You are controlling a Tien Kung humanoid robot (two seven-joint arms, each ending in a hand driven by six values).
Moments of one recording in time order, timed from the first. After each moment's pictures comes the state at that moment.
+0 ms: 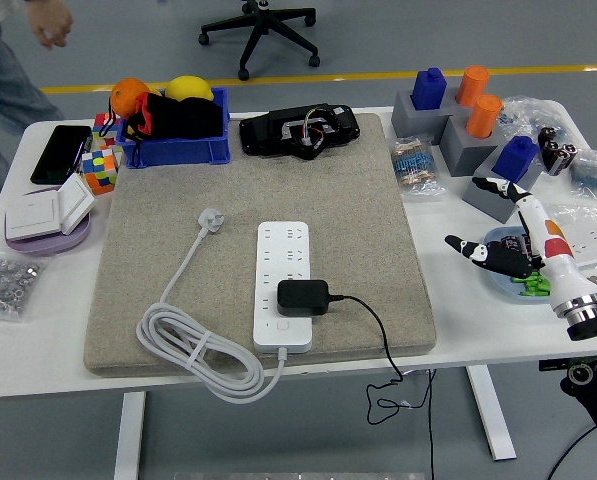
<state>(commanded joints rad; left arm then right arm) -0.12 0.01 -1.64 -0.18 1.64 0.00 0.26 0.07 -0.19 1.33 1.34 -1.78 -0.24 0.28</state>
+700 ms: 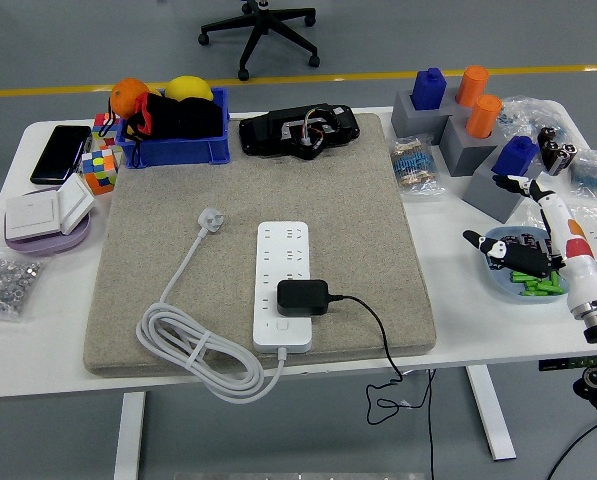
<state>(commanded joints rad) -0.12 0.01 -1.64 -0.18 1.65 0.00 0.26 0.04 -0.17 1.41 1.38 -1.79 -0.22 0.28</state>
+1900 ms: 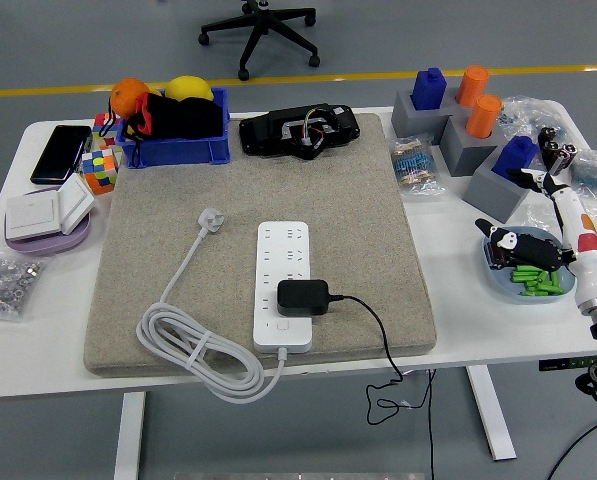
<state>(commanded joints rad) -0.14 0.01 -1.64 -0.18 1.64 0.00 0.25 0.04 -0.15 1.44 1.39 -1.77 -0.22 0.27</state>
